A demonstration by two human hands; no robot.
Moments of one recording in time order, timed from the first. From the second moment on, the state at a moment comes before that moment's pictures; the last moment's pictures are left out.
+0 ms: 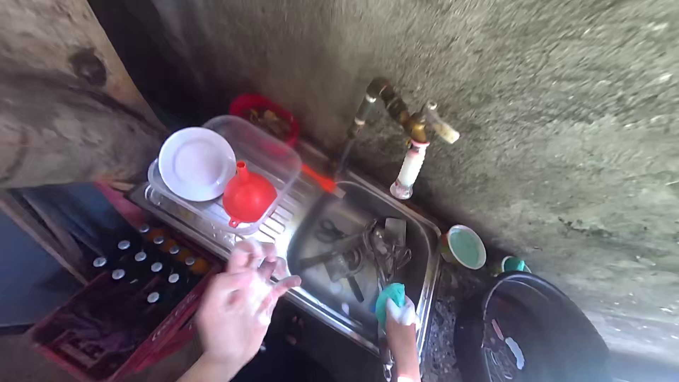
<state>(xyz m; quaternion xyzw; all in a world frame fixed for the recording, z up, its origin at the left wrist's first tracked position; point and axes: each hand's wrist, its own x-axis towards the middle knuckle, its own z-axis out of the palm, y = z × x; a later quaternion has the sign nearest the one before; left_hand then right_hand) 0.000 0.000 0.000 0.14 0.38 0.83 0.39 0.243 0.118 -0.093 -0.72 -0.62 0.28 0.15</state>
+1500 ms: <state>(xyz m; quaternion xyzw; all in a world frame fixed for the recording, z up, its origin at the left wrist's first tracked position) 0.010 0.064 -0.146 -0.05 0.14 0.47 0.87 0.135 0.190 -0.045 -0.50 -0.60 0.51 0.37</state>
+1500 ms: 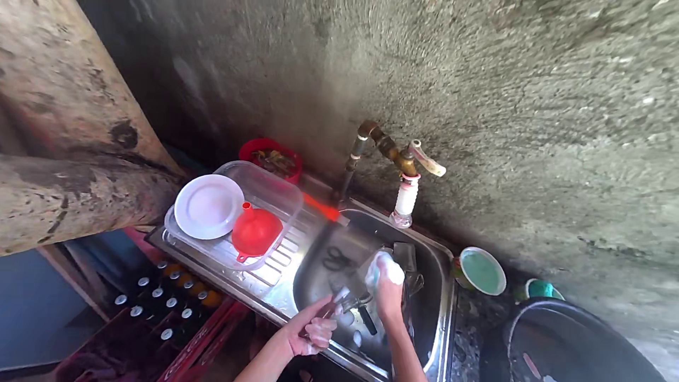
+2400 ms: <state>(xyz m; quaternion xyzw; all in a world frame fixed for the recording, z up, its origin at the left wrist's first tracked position) -0.003 0.044 -0.105 0.09 0.25 0.36 0.89 0.199 0.271 -0.099 -0.35 -0.88 0.19 0.27</state>
